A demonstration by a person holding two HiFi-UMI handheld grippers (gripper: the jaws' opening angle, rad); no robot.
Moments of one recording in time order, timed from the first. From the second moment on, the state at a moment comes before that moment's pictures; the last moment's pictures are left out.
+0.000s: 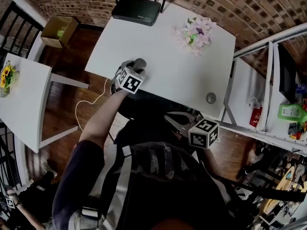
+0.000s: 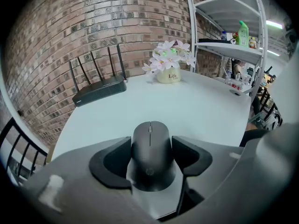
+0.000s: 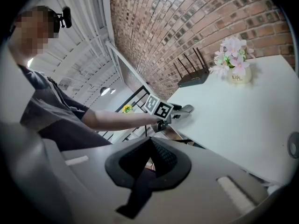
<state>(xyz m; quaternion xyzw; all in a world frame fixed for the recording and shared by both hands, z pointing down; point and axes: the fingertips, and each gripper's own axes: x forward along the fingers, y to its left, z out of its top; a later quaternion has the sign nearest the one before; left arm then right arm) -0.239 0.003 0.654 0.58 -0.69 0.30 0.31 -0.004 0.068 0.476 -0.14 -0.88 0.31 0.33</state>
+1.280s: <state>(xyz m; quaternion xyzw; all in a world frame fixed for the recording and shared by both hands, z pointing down) -0.340 0.069 0.655 0.52 -0.74 0.28 0.32 -0.037 0.080 0.482 -0.14 -0.87 0.31 0.35</state>
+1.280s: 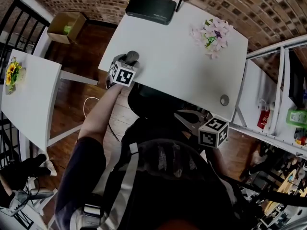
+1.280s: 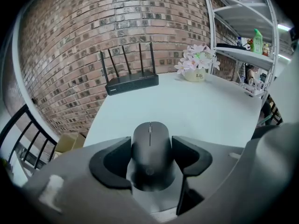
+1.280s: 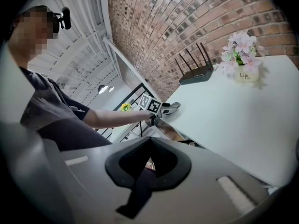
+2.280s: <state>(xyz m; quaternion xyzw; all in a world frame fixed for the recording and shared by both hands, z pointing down) -0.427 0.112 0.657 0.47 -0.78 0.26 0.33 -0.070 0.082 0.497 -0.11 -0.87 0.34 0.35</state>
